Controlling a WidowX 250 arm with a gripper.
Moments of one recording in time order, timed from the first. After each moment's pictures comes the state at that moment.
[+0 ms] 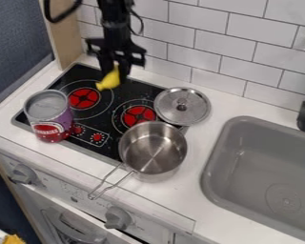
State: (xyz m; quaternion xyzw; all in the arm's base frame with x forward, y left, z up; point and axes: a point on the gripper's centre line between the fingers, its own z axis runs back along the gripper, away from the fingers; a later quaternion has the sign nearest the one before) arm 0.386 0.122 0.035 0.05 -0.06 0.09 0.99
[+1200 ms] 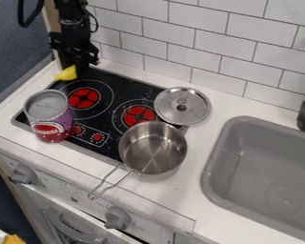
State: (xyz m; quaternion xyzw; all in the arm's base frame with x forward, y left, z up) arm 0.388 0.214 0.006 0.08 -0.03 0.02 1.00
